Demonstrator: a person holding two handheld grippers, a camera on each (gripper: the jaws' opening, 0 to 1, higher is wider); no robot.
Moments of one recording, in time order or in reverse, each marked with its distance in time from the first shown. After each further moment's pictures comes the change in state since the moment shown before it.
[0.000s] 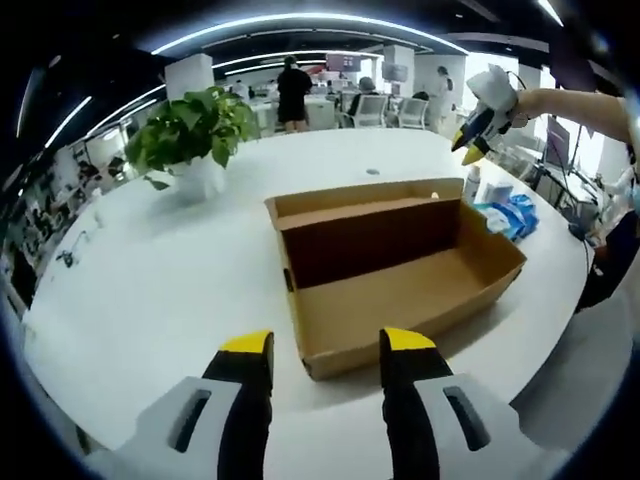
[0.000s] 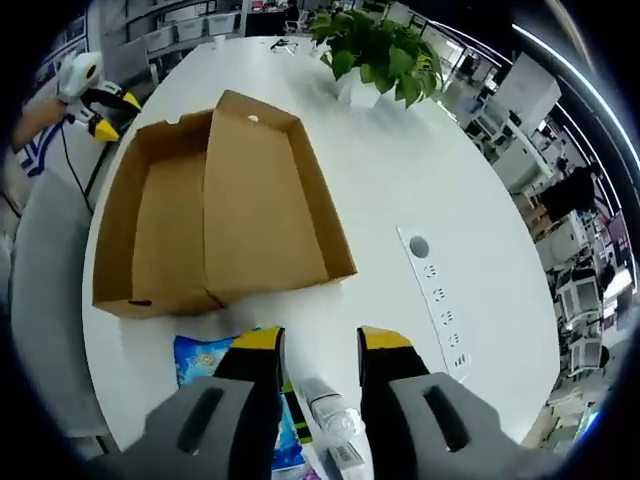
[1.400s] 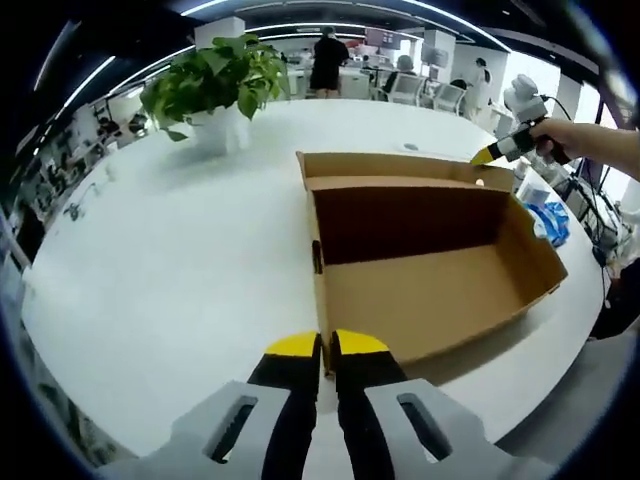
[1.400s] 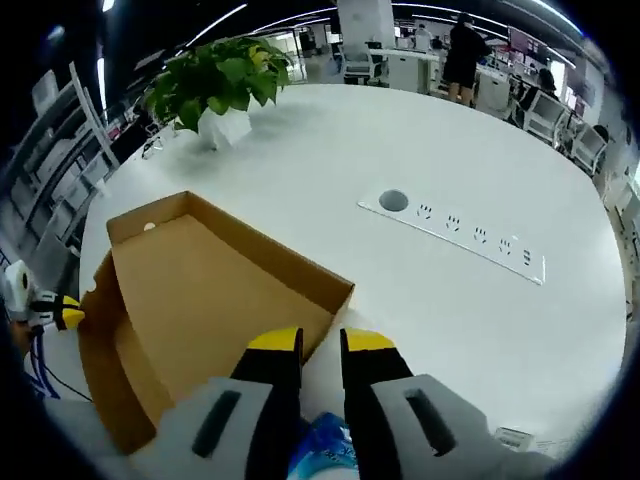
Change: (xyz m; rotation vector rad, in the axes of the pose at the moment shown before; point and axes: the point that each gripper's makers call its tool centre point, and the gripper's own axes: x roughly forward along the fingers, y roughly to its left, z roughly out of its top) left arm 0.039 0.024 -0.024 -0.144 0.121 0.063; right arm 0.079 -0.003 0.005 0.753 -0.122 -0.094
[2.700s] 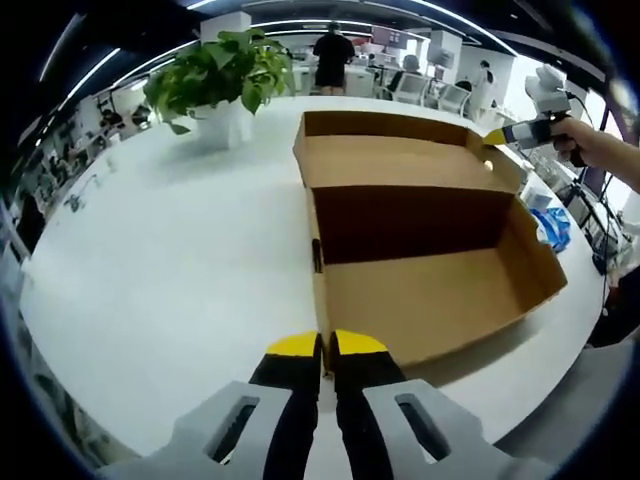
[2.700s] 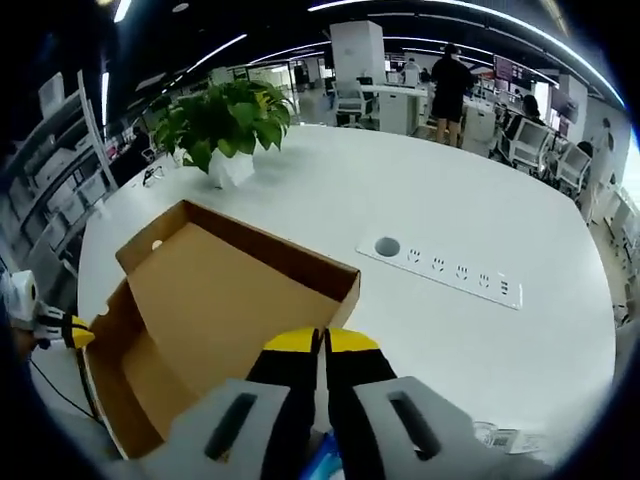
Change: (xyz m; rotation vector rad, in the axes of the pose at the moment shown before) left arm -0.005 -0.006 -0.001 -0.028 0.007 0.003; right arm -0.044 0.009 0.044 -0.031 -0.193 -0.046
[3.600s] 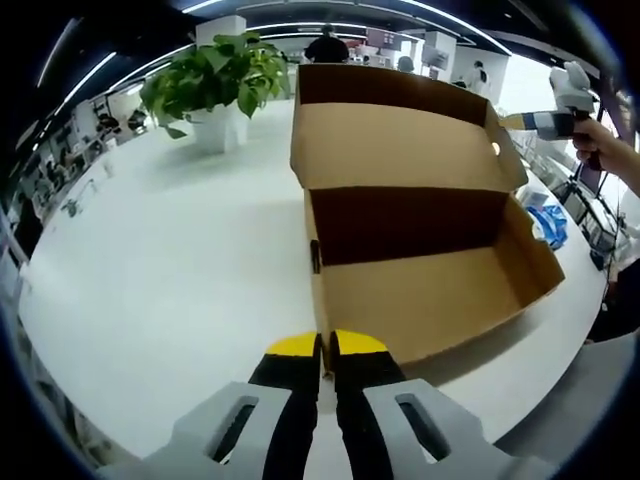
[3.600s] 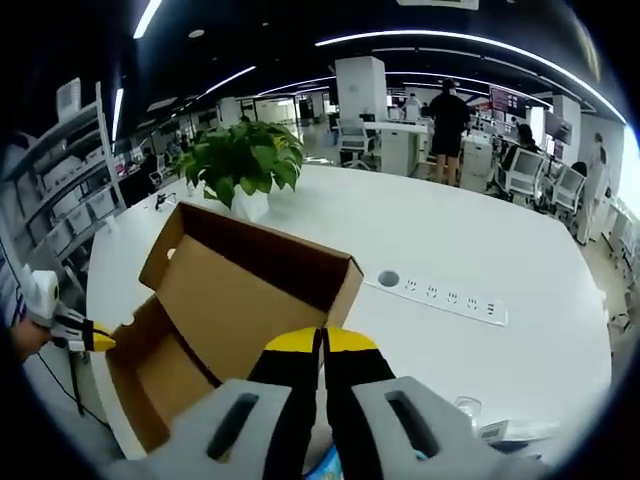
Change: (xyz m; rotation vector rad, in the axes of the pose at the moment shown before) left arm -0.001 0.000 0.000 0.018 -0.013 -0.013; right arm -0.055 0.027 0.013 -0.040 -0.162 -0.003
